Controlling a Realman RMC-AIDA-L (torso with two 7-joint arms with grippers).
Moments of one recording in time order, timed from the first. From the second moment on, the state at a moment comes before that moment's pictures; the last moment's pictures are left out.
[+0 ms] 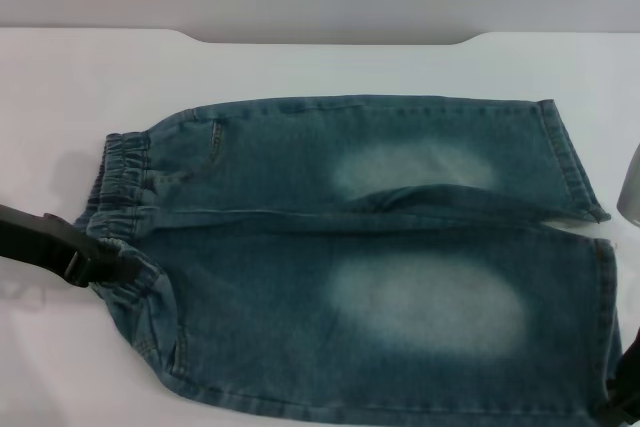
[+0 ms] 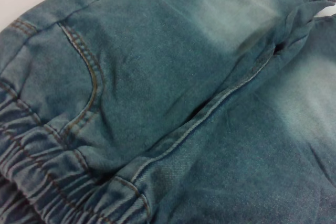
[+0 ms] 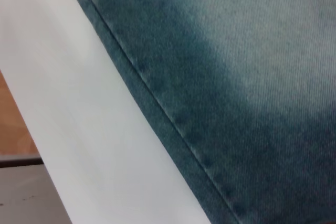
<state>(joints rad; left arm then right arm) -0.56 -2.01 0.77 0.99 2.49 1.72 -2.02 0.61 2.08 -1.07 -1.04 -2.75 -1.89 2.08</state>
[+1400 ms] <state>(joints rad) -0.57 -2.04 0.76 1.09 2.48 1.71 -2.02 0.47 2.07 -1.07 -1.26 -2.57 -1.85 2.05</state>
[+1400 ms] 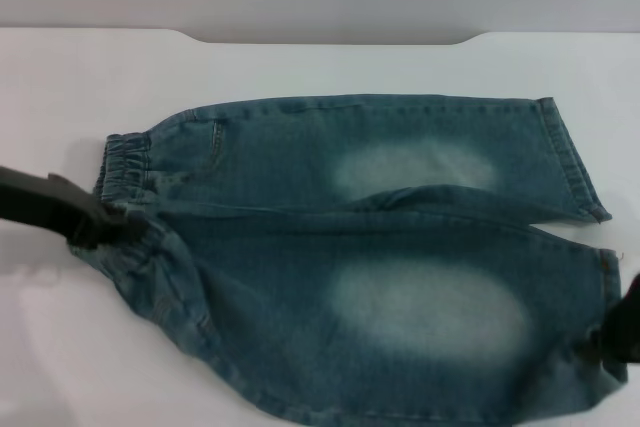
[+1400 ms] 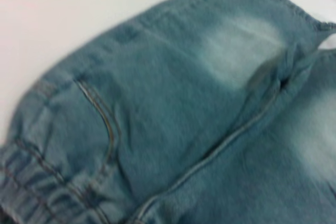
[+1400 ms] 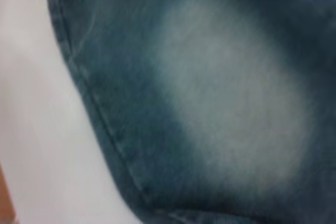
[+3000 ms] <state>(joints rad) -0.56 -2.02 0.69 1.16 2.31 1.41 -2.01 0.32 2.07 -0.59 -1.31 -1.92 -1.69 1.73</state>
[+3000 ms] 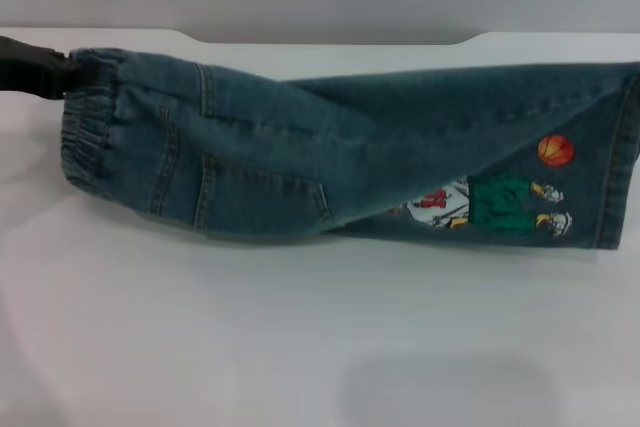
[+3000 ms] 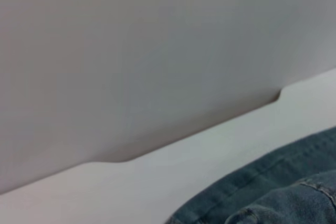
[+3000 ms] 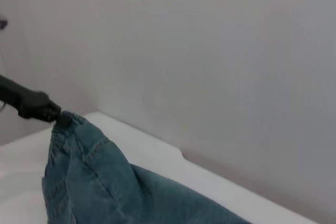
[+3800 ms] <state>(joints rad) -0.51 -2.02 0.67 1.17 2.23 1.37 -2.00 0.30 2.07 -0.54 -1.26 -1.85 -1.67 1.68</state>
